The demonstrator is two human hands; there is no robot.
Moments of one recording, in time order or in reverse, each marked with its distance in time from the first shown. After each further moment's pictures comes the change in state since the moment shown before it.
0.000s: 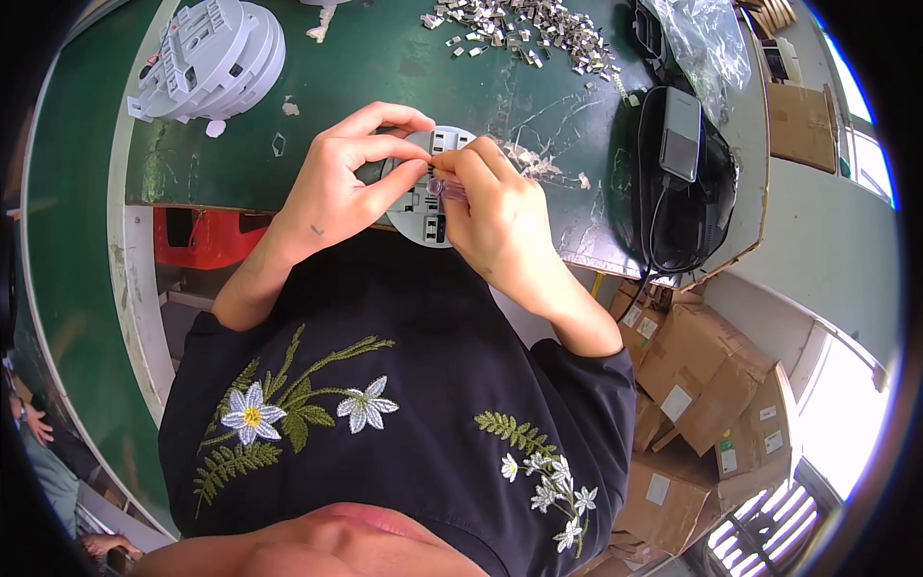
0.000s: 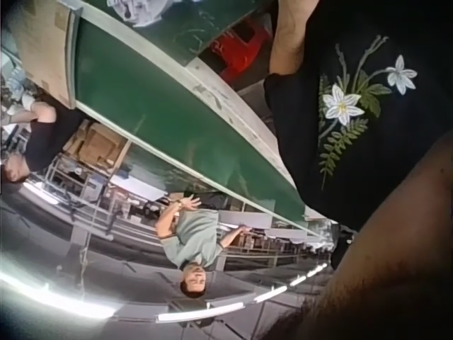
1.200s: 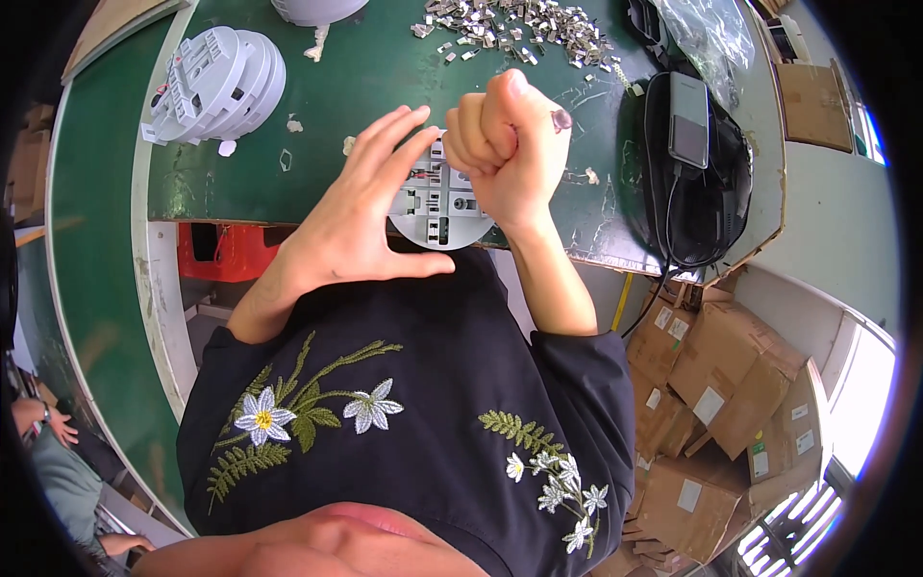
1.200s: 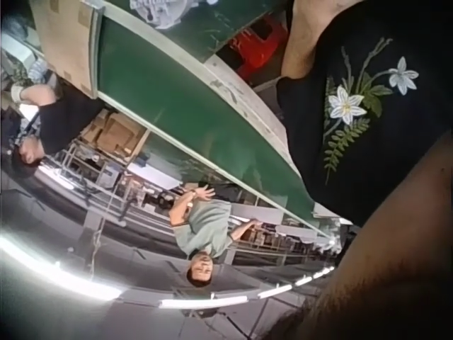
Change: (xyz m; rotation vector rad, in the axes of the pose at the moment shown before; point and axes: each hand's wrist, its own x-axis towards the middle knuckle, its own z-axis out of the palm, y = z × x) left_hand -0.008 0.012 0.008 0.456 -0.138 0.190; right_hand 0.044 0.012 0.001 1.533 0.161 0.041
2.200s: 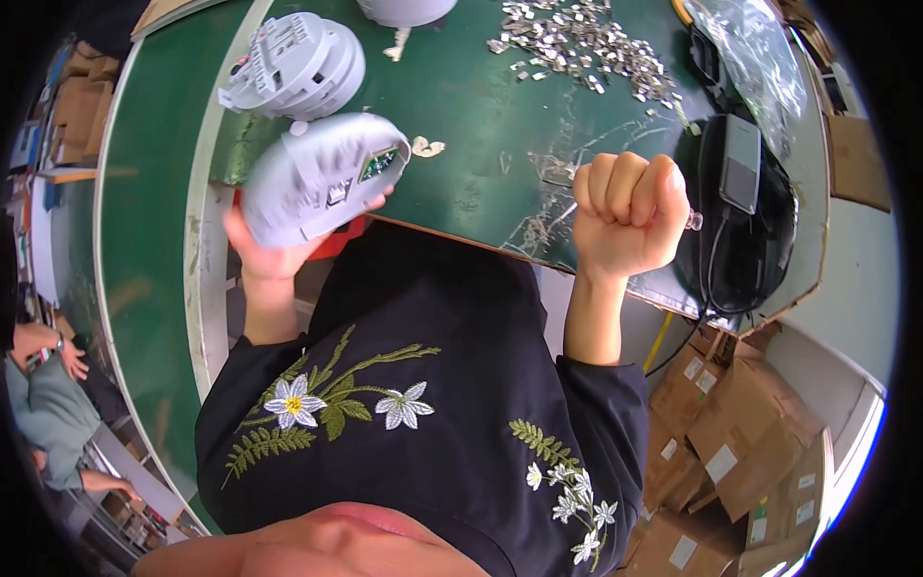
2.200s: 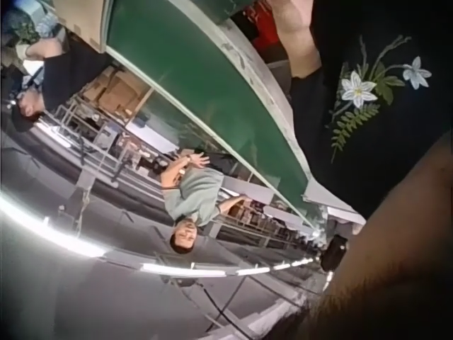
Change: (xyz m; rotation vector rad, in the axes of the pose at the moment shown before) left_hand -0.067 -0.010 -0.073 -1.393 0.219 -0.401; right_hand -0.023 -0.019 -0.025 0.133 0.006 -0.280
